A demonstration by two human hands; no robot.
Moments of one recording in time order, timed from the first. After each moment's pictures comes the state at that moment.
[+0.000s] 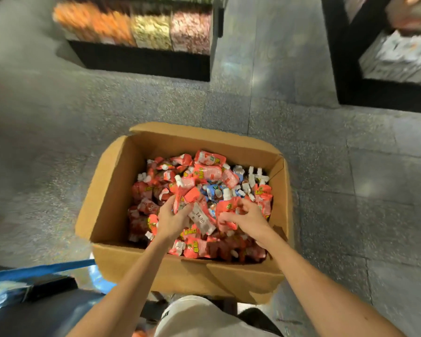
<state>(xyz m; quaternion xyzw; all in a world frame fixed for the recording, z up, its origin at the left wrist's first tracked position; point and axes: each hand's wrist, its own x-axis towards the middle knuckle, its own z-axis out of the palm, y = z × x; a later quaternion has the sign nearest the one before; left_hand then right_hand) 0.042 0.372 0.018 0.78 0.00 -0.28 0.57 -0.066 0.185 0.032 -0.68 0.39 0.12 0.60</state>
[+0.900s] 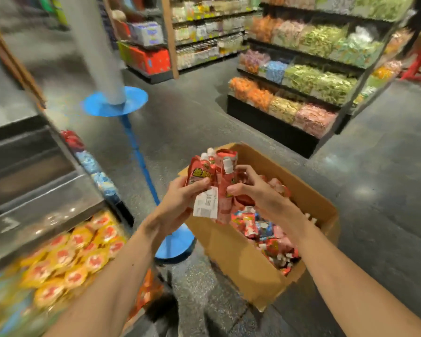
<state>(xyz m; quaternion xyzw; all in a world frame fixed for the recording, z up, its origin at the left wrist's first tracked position) -0.181 0.488 0.233 0.59 0.02 -0.09 0.81 -0.136 0.286 0.235 -0.66 -0.11 0.26 0.70</state>
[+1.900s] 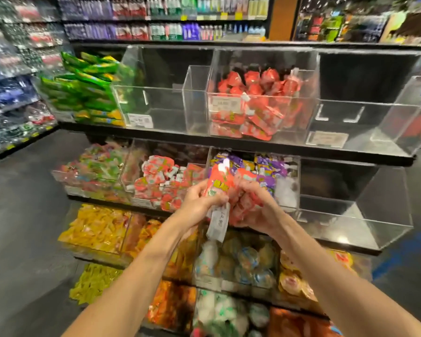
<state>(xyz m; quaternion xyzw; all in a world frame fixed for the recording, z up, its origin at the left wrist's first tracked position) -0.592 0.979 0.274 0.60 0.33 0.31 0.66 -0.432 0.904 0.262 -0.44 -0.32 0.63 0.55</state>
